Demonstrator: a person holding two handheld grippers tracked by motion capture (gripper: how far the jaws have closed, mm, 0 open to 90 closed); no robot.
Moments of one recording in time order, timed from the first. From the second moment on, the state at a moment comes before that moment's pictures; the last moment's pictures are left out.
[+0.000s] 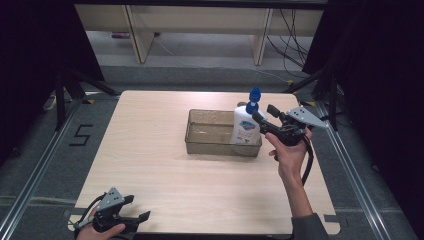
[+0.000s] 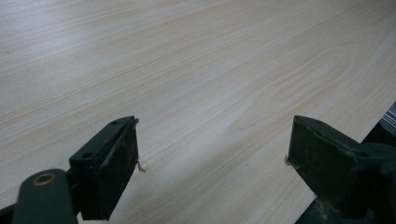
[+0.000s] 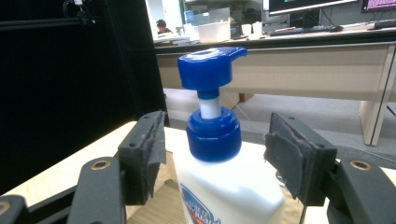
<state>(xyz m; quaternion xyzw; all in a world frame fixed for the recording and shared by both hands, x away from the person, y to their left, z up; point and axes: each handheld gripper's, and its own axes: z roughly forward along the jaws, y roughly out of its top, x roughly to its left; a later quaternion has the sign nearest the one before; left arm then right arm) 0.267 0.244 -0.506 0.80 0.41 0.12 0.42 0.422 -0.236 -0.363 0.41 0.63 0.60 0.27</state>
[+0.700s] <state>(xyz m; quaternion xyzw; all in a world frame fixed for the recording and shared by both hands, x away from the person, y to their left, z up) 0.267 0.244 -0.506 0.80 0.41 0.12 0.42 0.414 -0.237 -0.365 0.42 0.63 0.60 0.25</state>
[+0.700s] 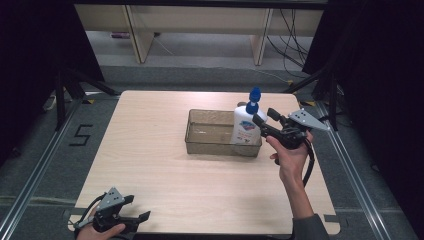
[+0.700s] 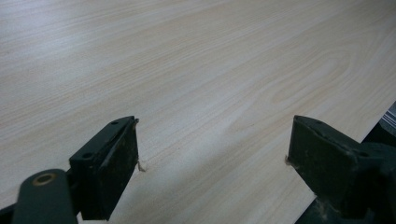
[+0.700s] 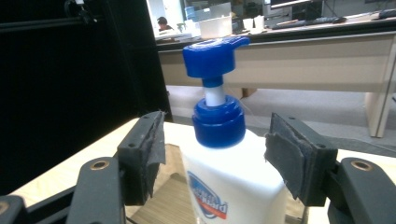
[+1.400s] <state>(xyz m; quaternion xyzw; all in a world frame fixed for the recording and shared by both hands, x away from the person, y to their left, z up) 0.267 0.244 -0.505 0.80 0.41 0.12 0.42 0.408 -0.235 -0.367 0.42 0.64 0.59 0.25</state>
